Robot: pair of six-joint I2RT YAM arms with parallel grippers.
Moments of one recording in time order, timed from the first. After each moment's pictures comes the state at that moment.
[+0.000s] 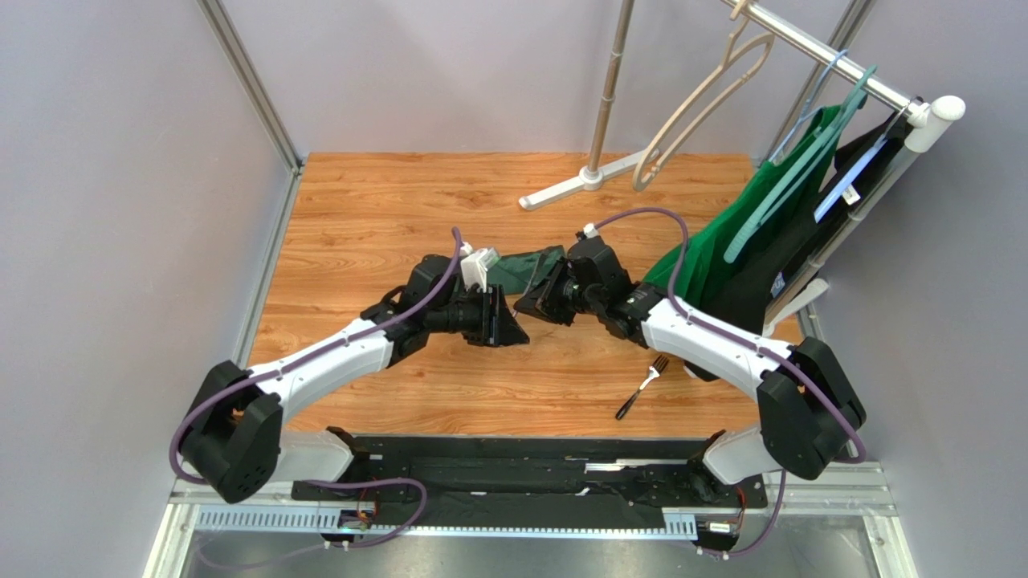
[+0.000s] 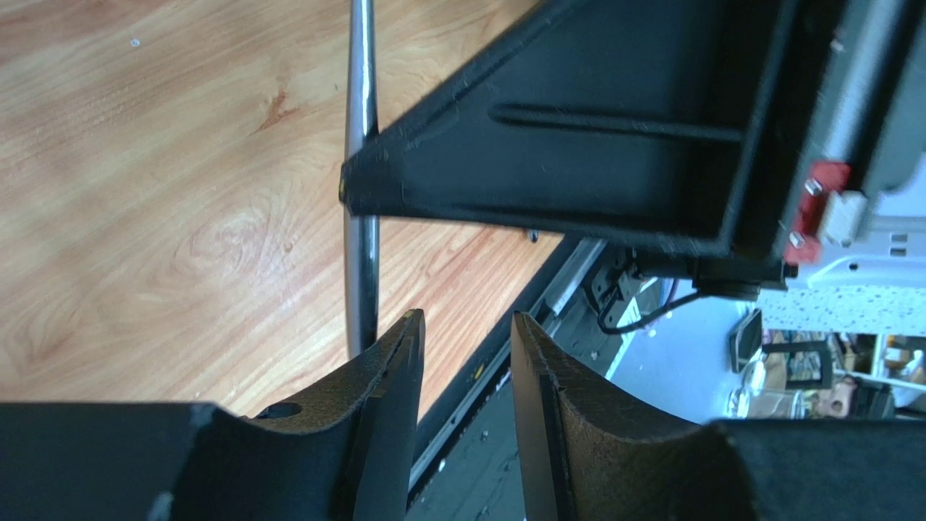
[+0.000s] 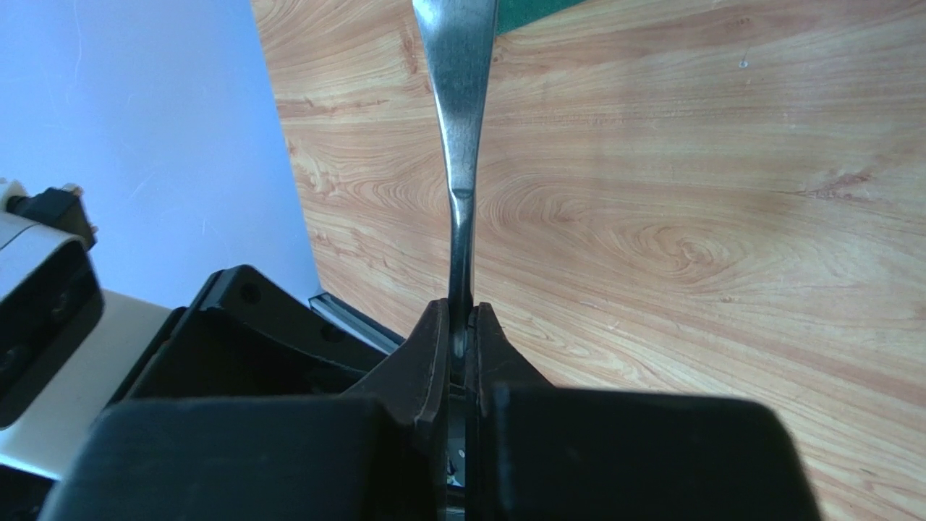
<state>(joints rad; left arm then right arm) -0.65 1.31 0.74 0.00 0.51 -0.63 0.71 1.45 0.95 -0.11 -0.16 1.17</state>
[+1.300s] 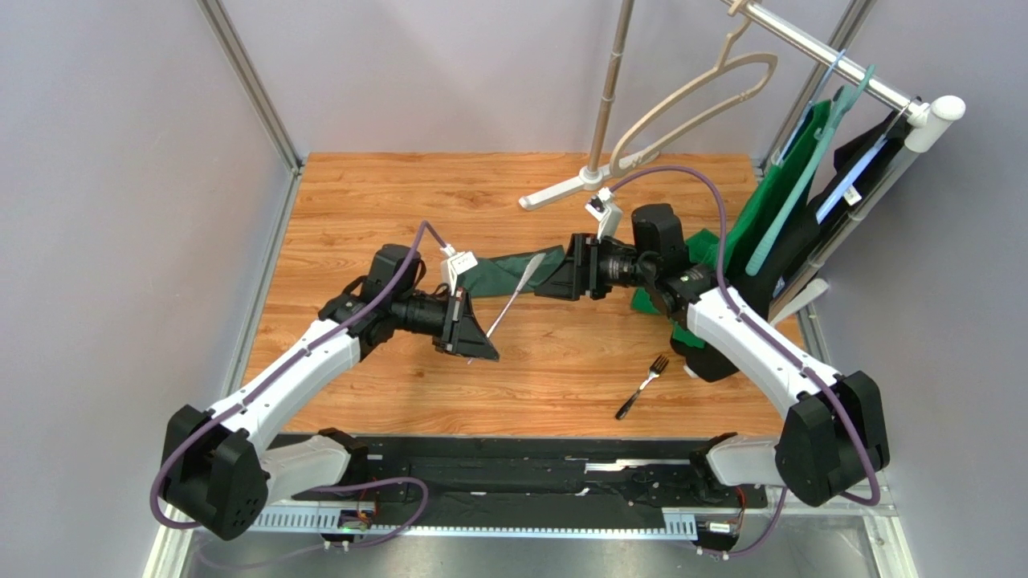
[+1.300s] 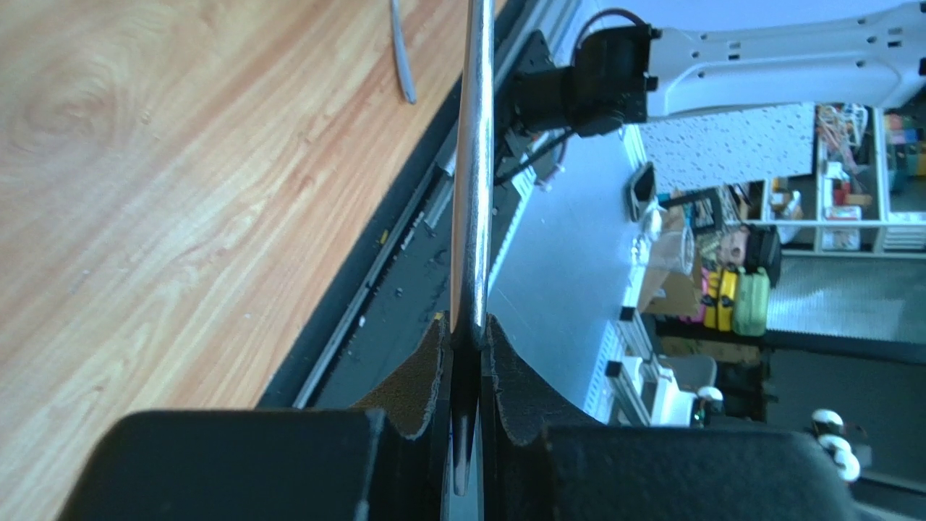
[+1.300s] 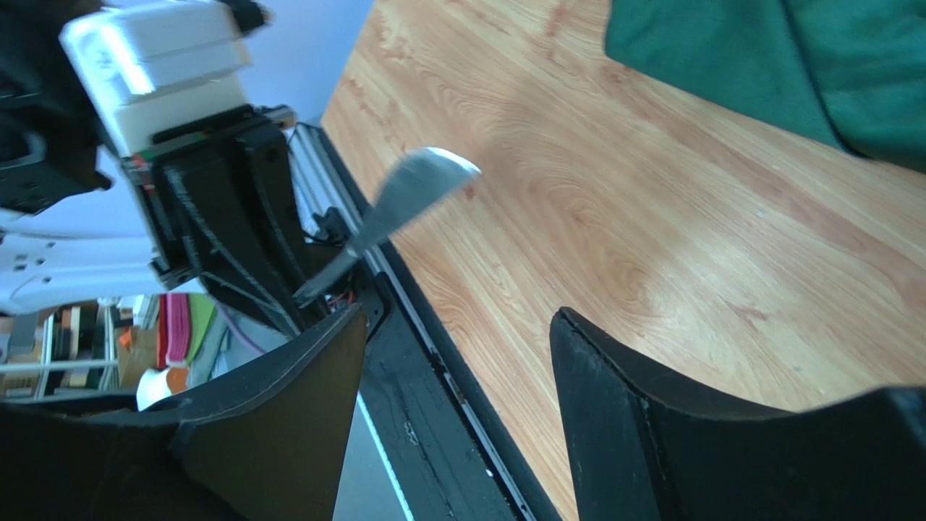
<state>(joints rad) -0.47 1.14 0.81 -0.38 0.94 -0.45 0.45 1.32 0.99 -0.16 -0.70 0.53</state>
